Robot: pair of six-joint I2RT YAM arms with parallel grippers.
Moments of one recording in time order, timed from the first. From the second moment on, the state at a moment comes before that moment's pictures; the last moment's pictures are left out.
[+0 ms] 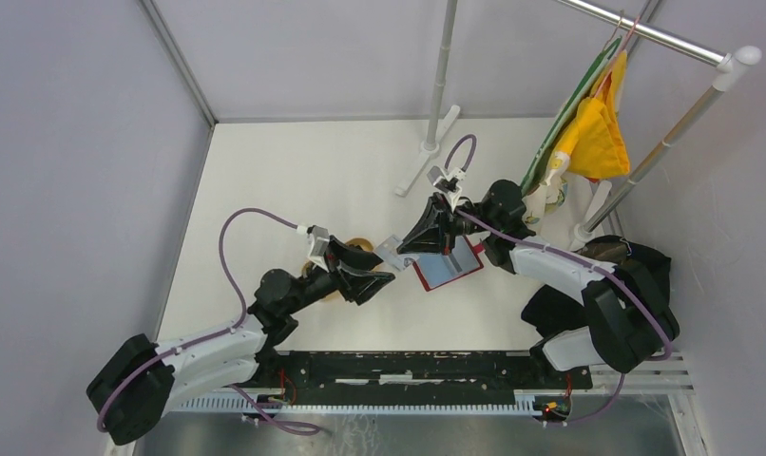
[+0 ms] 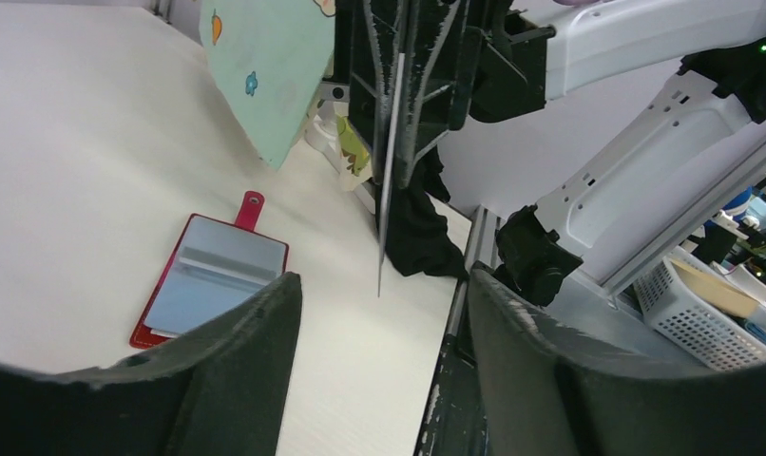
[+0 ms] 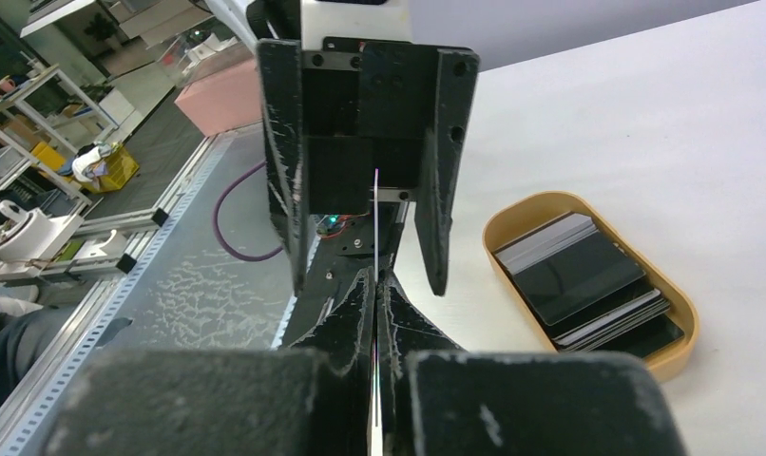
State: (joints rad) left arm -0.78 0.84 0.14 0.96 0.33 -0.56; right arm 0.52 1.41 0.72 0.88 -1.24 0.55
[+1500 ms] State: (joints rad) left arm -0.78 1.20 0.38 0.72 0.19 -0.78; right arm 0.46 1.34 1.02 -0.36 -0.53 -0.74
